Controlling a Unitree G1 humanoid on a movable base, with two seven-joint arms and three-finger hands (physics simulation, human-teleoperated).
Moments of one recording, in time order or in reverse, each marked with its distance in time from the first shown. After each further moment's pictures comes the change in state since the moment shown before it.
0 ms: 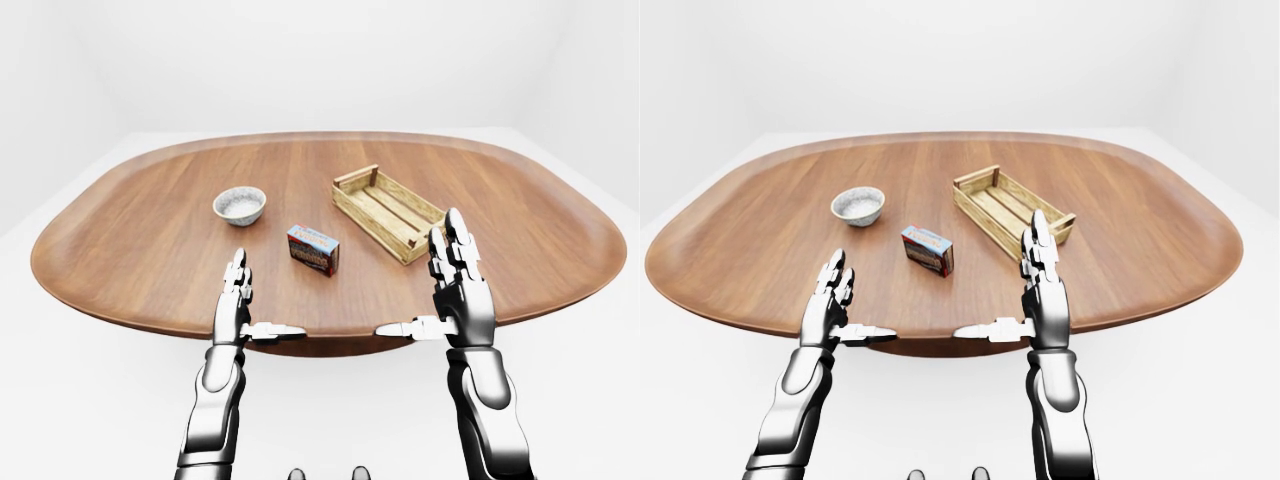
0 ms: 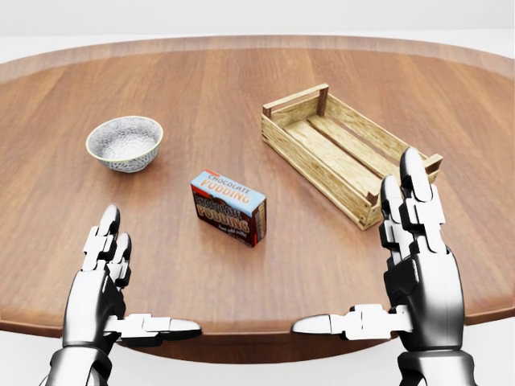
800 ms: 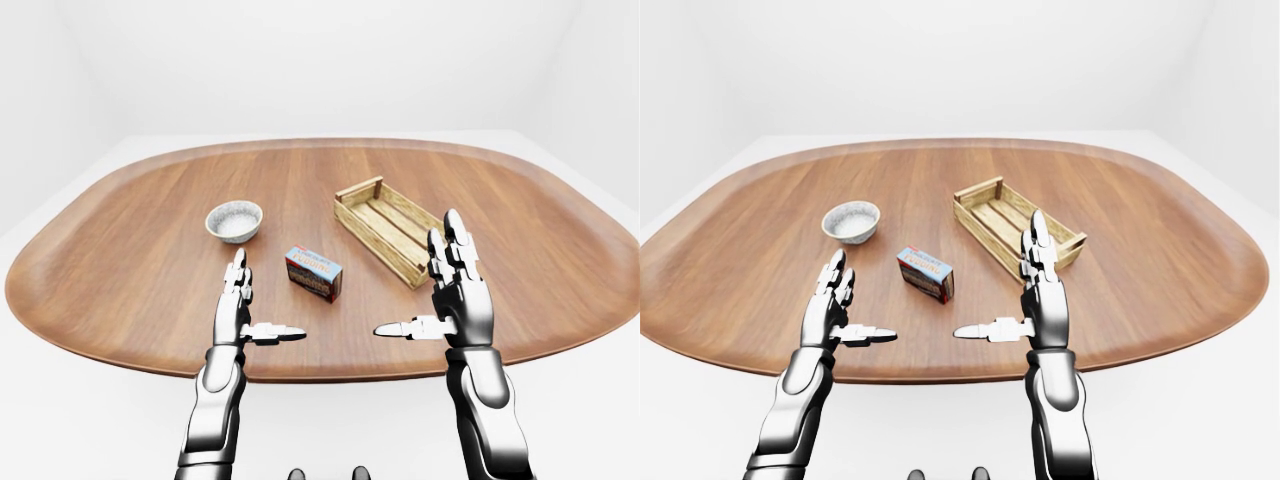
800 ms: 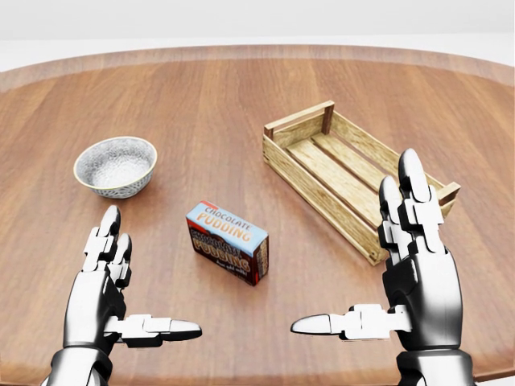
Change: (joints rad) left arm -0.001 0.000 0.000 0.011 0.001 -0.010 0.000; right arm -0.003 0.000 0.000 0.011 0.007 0.000 0.001
